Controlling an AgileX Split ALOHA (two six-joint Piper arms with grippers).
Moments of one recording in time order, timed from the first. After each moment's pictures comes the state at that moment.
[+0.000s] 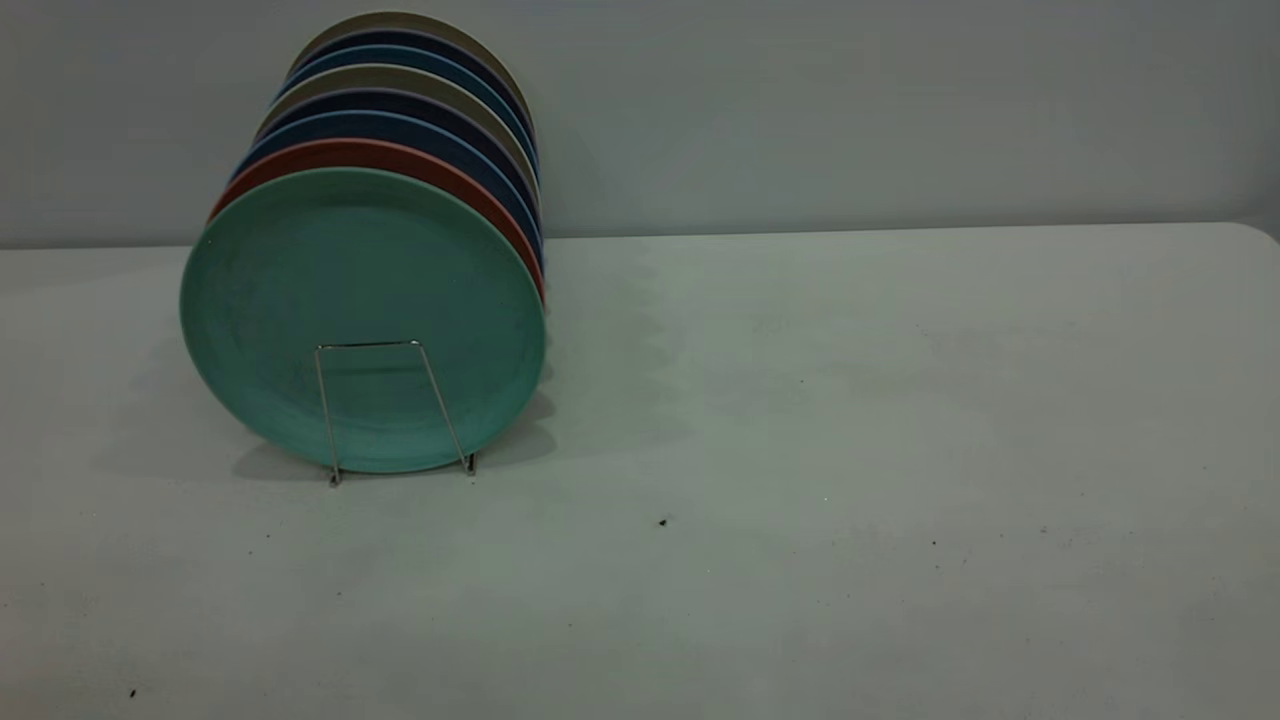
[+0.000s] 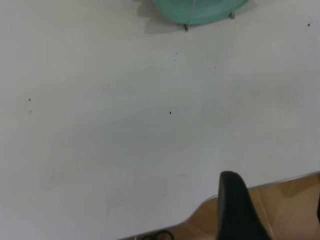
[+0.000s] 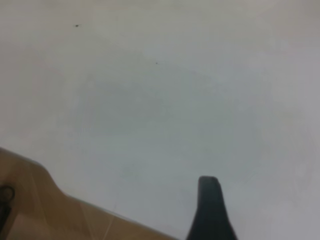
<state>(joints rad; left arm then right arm) -0.05 0.06 -0.49 -0.11 1.13 0.13 0.23 0.07 -0.48 0.06 1.14 -0.18</state>
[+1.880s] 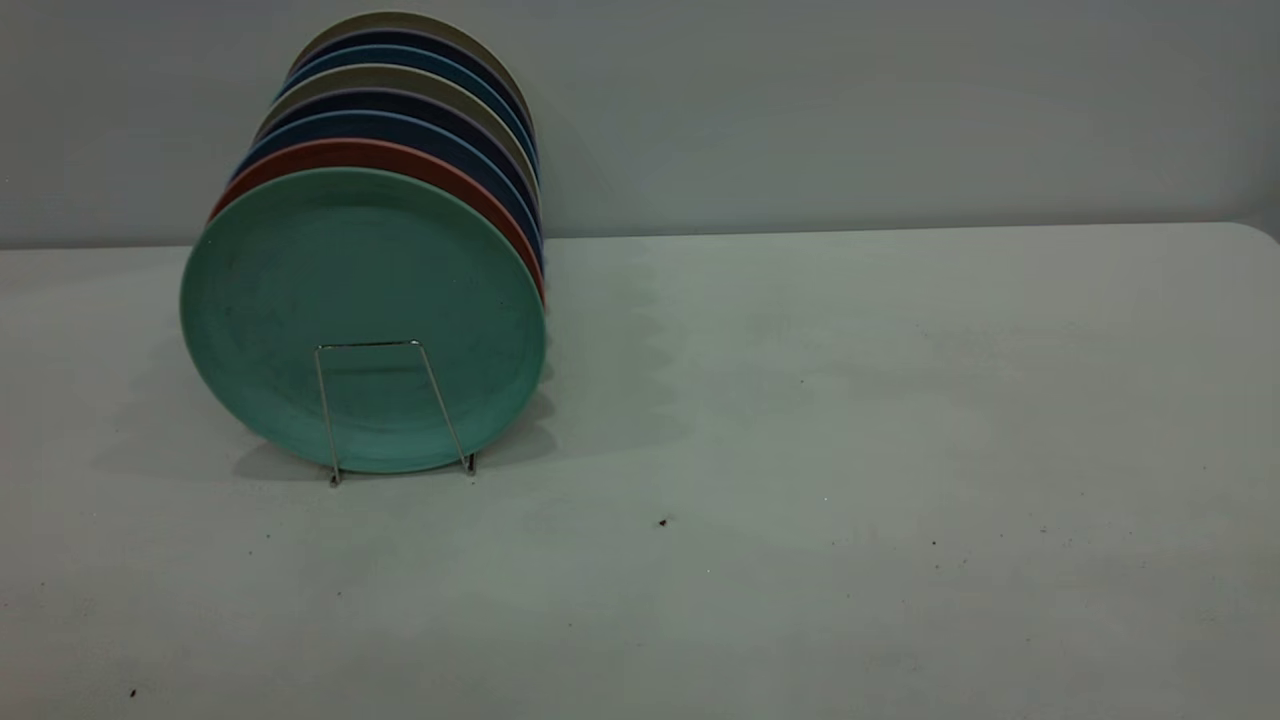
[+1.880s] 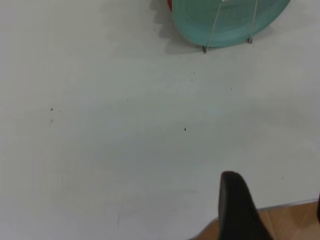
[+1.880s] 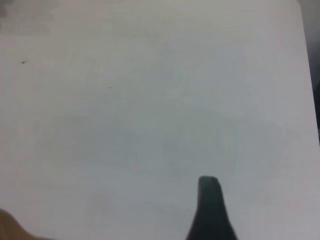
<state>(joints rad) 0.03 -0.02 -0.49 -0.11 1.13 0.13 0.04 -0.02 -0.48 0.06 1.14 -0.18</state>
